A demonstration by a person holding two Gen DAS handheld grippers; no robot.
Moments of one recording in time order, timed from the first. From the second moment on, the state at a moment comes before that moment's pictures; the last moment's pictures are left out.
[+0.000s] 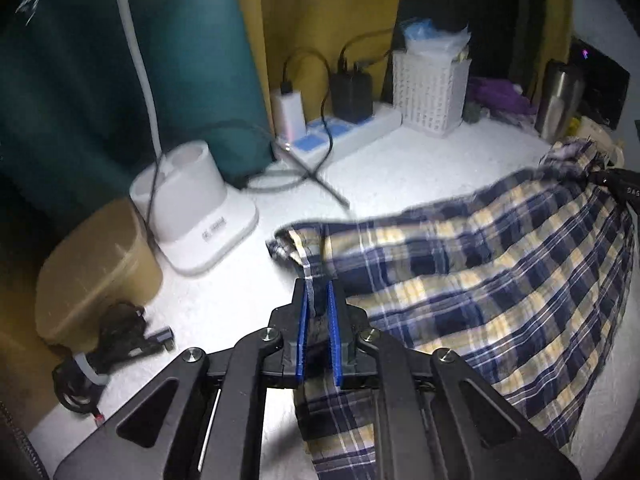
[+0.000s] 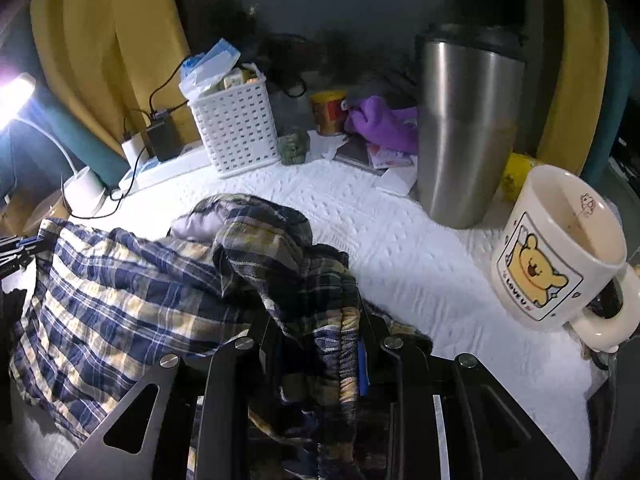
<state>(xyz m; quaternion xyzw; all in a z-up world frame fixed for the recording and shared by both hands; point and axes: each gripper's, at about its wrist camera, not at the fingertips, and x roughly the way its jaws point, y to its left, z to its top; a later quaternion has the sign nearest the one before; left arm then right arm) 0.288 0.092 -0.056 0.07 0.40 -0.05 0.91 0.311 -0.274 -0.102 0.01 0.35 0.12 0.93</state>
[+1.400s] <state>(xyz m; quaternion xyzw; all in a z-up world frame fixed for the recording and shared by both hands) 0.210 0.125 -0.073 -0.05 0.46 -0.03 0.89 0.243 -0.177 -0.075 -0.02 0.31 0.17 0.93</state>
